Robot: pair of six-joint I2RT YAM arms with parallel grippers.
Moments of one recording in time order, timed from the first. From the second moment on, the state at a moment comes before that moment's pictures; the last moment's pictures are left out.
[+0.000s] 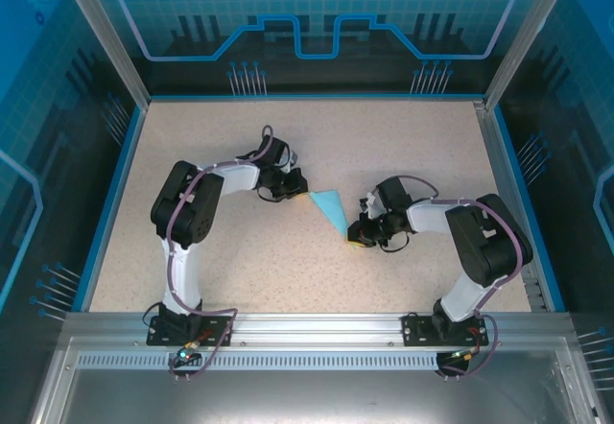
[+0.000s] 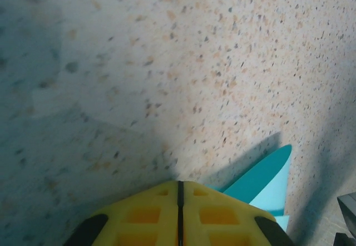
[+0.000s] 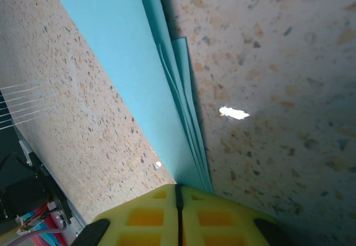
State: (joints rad) left arm -0.36 2.04 1.24 -0.24 0.49 -0.66; right arm 0.37 1.69 0.68 -0.21 -0.67 0.57
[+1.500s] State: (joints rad) left arm -0.58 2.01 1.15 -0.14 0.48 -0.74; right arm 0.37 1.70 0.68 -0.22 -0.67 0.57
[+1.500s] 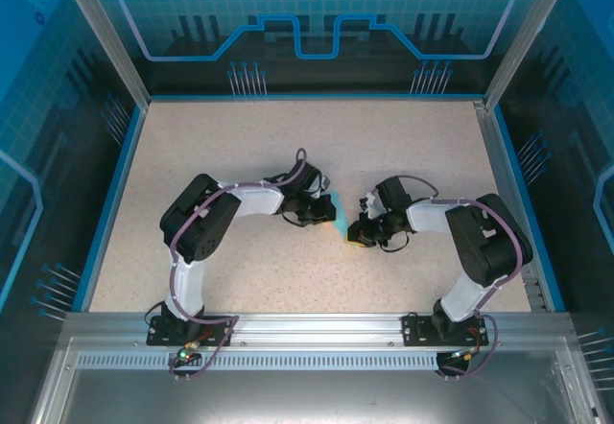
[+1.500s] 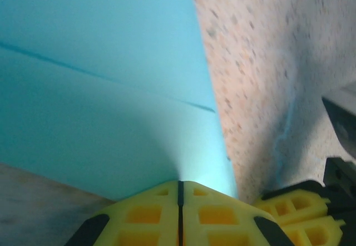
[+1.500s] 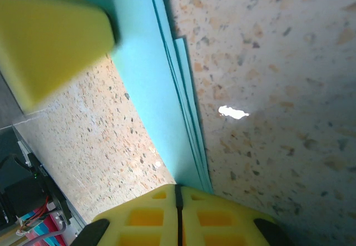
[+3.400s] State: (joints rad) left arm -0.82 2.18 1.75 -0.86 -0.09 -0.81; right arm 0.37 1.06 0.61 -0.56 -0.08 0.53
